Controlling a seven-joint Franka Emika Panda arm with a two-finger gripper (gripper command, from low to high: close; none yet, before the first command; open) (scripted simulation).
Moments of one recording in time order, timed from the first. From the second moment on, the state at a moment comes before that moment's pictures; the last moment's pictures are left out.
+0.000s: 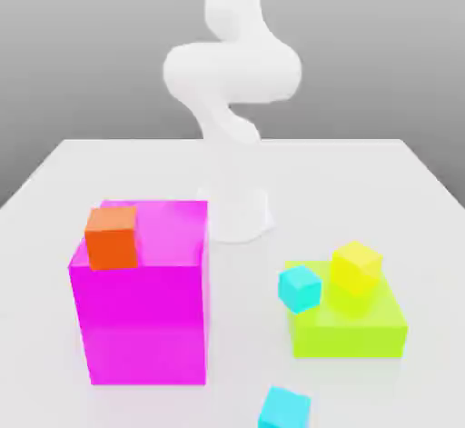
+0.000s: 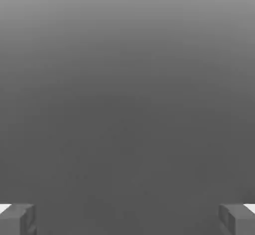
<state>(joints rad) -0.03 -0.71 0.03 -2.31 -0.02 2.33 0.85</state>
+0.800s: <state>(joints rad) -0.11 0.16 0.19 -2.36 -0.18 2.61 1.34</state>
